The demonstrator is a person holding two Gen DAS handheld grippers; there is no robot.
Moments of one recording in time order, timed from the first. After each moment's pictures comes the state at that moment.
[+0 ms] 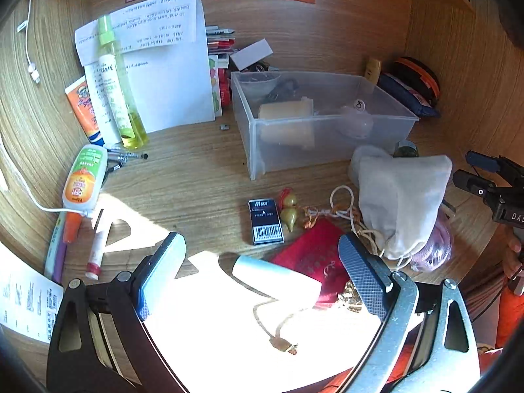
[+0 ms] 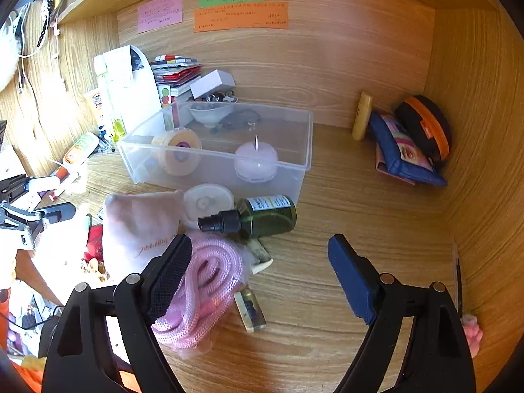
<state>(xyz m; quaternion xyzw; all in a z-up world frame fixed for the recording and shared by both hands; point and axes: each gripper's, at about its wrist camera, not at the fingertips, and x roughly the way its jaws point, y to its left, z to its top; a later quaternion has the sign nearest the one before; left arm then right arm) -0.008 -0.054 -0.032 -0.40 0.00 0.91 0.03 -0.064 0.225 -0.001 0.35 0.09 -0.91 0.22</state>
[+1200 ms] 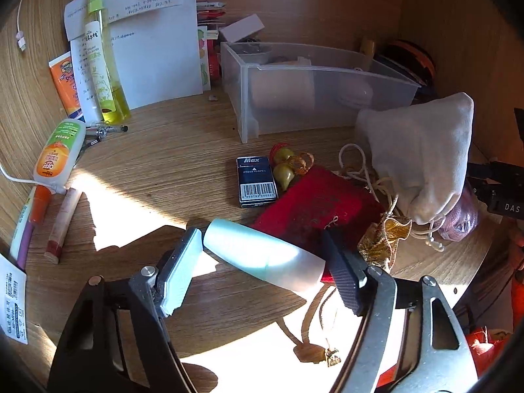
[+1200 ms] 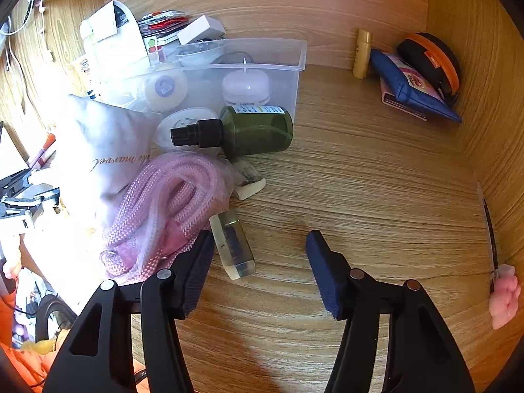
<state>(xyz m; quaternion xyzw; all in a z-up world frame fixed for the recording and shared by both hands) -0.007 -0.054 -0.084 -0.39 0.01 0.92 0.06 -0.067 0.240 -0.059 0.41 0.09 -0.88 0.22</state>
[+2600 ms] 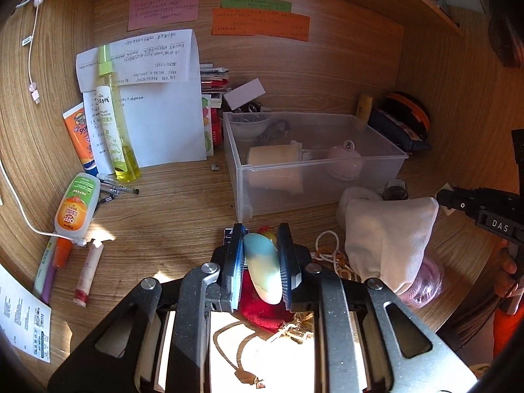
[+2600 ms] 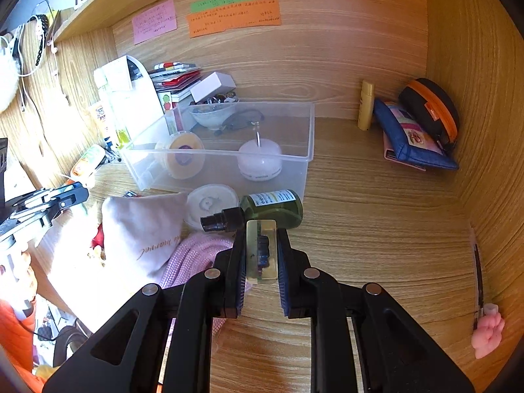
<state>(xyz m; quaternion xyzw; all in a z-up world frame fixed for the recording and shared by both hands) -0.018 -0.047 -0.014 -0.32 -0.01 0.95 0.04 -0.073 0.230 -0.003 0.34 0.05 -0.91 0.25</state>
